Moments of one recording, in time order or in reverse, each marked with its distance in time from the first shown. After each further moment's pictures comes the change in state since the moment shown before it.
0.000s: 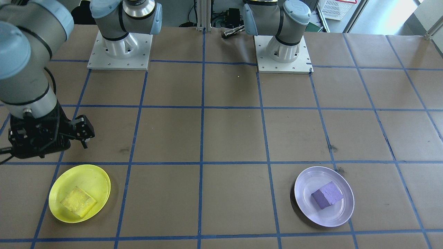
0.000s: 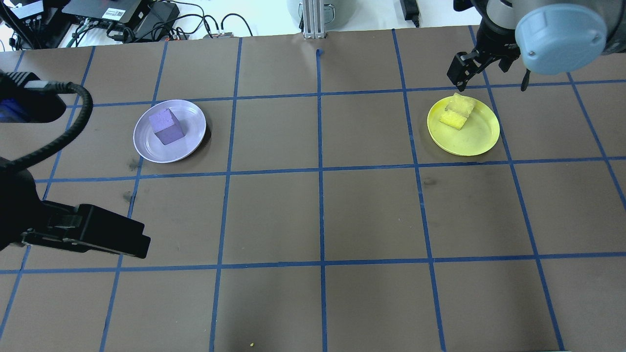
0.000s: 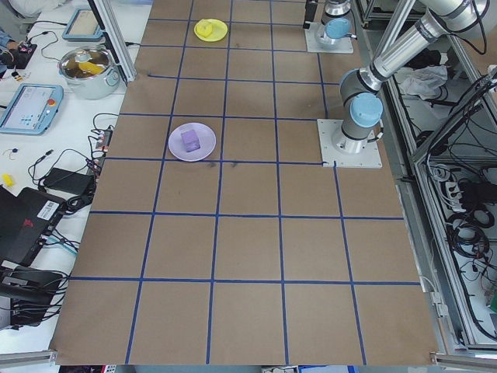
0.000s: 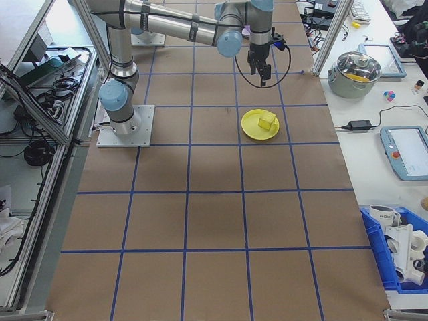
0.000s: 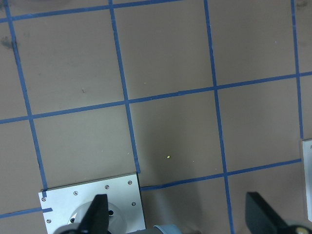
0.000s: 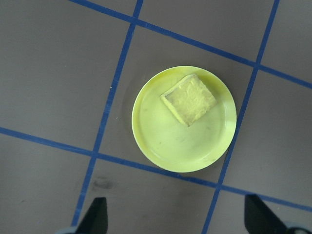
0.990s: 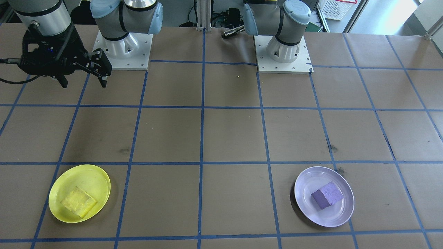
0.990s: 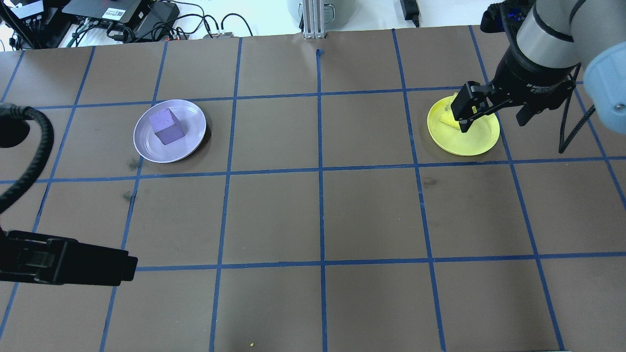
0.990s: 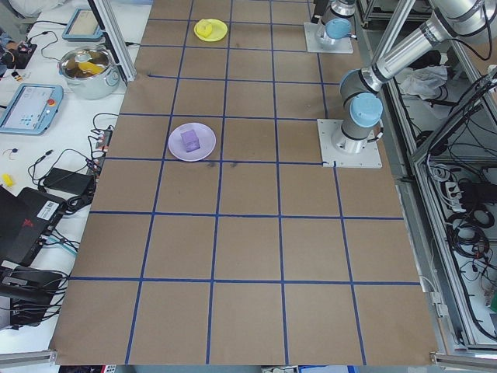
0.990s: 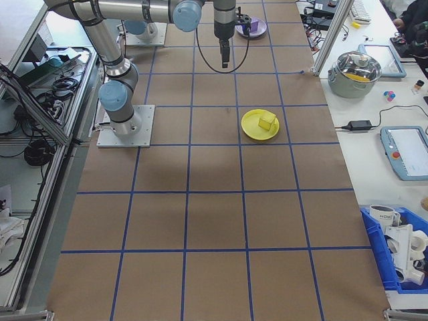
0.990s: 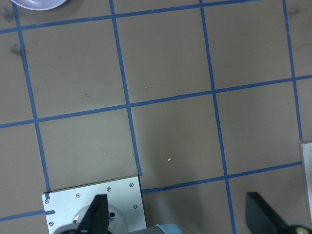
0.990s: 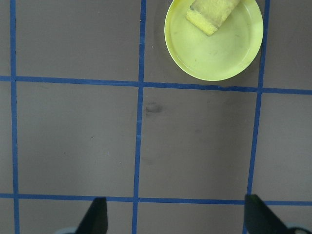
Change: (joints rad) left arm -0.004 0.073 -0.001 -0.002 0.003 0.000; right arm 0.008 -0.298 0.145 0.243 0.087 0.292
